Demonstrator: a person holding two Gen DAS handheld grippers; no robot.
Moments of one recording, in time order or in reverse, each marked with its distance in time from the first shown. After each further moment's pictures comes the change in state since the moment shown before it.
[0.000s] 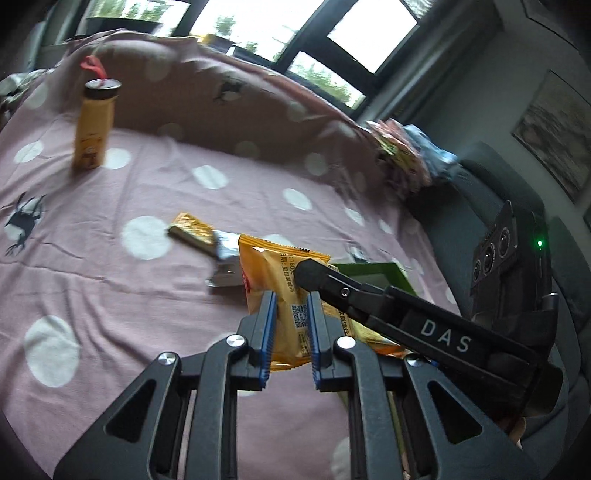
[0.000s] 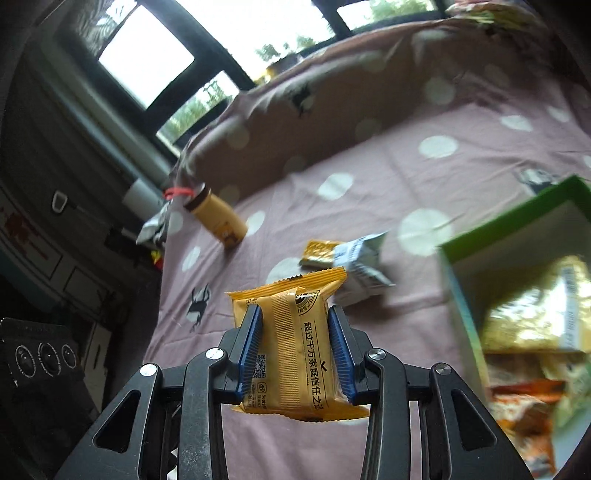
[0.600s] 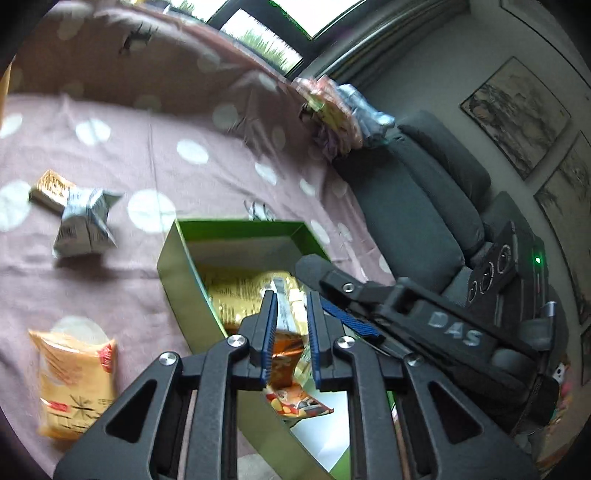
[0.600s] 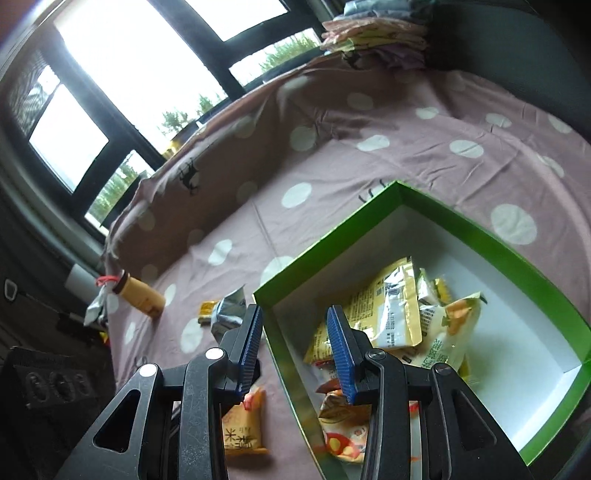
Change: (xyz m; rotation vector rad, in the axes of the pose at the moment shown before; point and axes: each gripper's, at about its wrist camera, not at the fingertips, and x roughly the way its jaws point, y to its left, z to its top) left arm 0.077 -0.064 -0.016 -0.007 0.142 -0.254; right arm -0.072 -0.086 0.004 0.220 -0.147 -0.167
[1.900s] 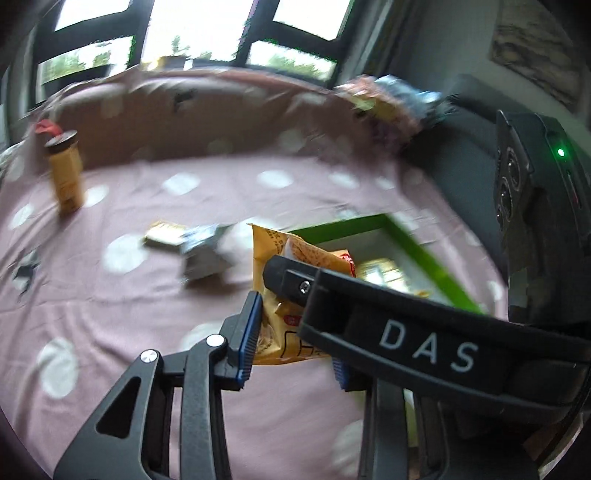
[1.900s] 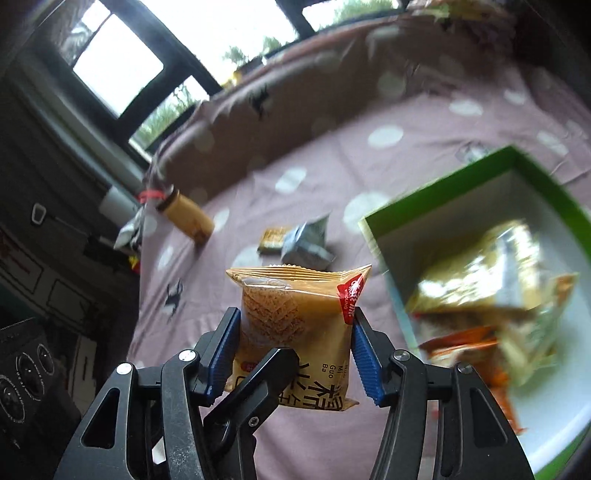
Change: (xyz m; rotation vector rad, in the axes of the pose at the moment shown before) left arm -0.045 -0.013 -0.017 0.257 -0.070 0.354; right arm 0.017 0.061 -0.035 -0.192 0.112 0.048
